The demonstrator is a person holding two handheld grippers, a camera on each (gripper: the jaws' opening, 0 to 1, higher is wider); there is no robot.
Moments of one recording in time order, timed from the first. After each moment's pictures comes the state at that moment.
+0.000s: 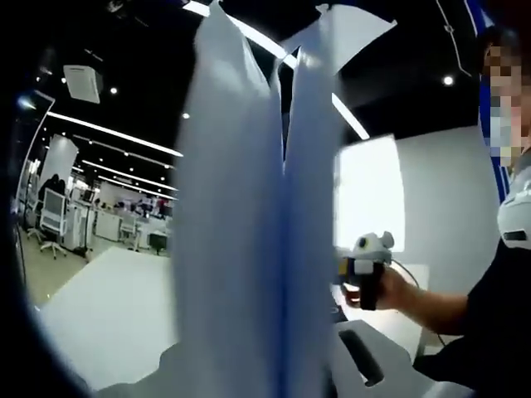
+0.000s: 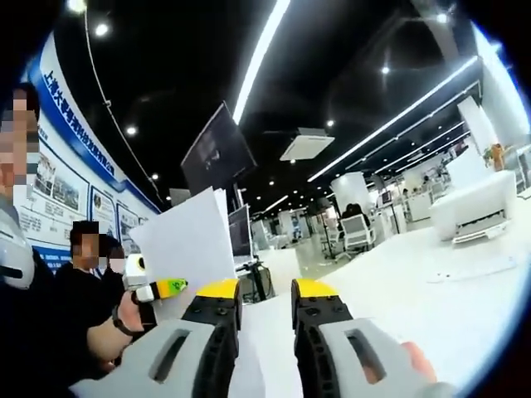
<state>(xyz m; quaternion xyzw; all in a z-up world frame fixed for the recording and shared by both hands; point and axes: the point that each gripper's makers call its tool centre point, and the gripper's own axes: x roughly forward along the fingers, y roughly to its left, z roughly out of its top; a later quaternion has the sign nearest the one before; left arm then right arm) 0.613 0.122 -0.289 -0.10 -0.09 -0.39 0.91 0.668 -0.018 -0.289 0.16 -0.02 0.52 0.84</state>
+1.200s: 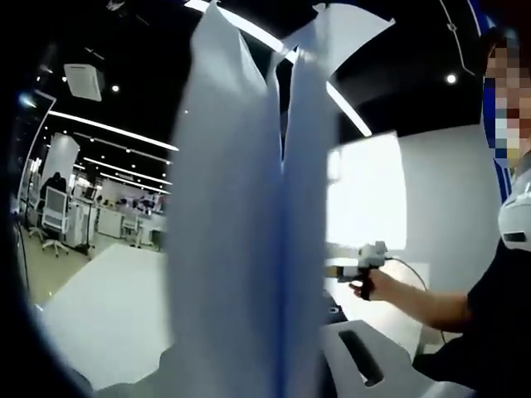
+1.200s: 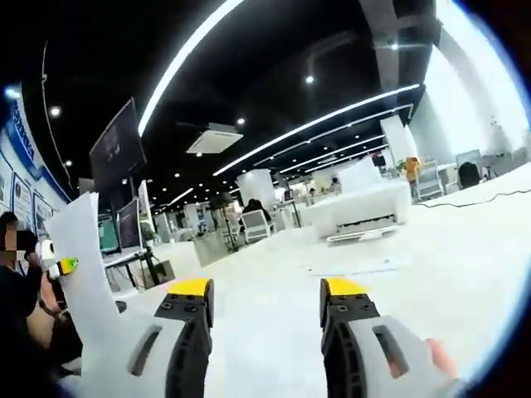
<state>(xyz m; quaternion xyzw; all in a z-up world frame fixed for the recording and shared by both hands) 0.613 0.124 -0.290 -0.10 -0.08 -0.38 0.91 0.767 -0.198 -0.353 0.13 0.04 0.27 0.95</state>
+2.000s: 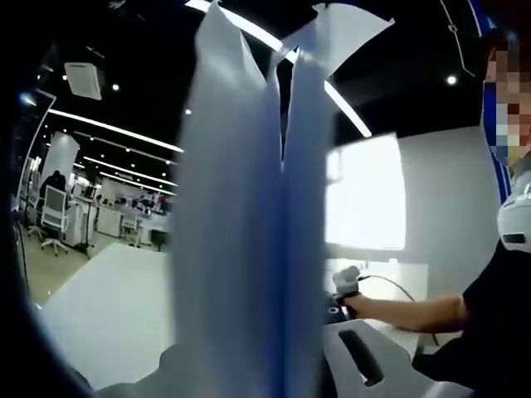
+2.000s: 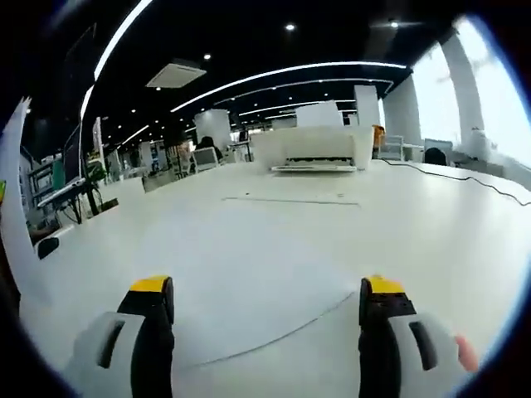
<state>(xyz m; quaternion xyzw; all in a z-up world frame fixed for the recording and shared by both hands) 0.613 0.124 -0.290 -0.10 -0.08 -0.38 0.91 0.807 -0.212 -0.473 0.02 0.19 0.17 0.97</state>
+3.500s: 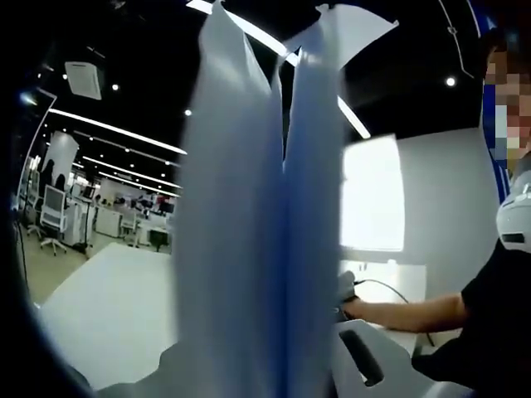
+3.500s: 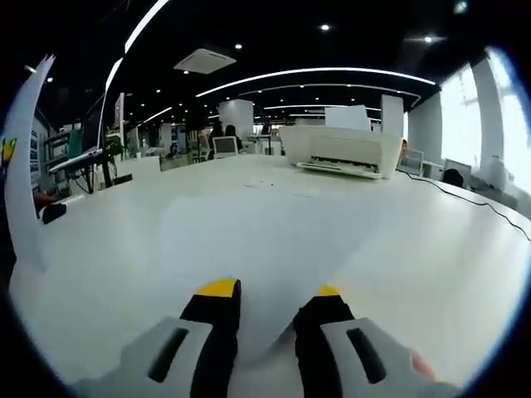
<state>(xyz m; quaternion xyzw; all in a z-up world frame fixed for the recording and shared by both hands) 0.610 0.124 -0.290 -0.11 -0.08 -0.39 0.91 0.792 -0.187 -0.485 -0.04 0.18 0.22 0.96</state>
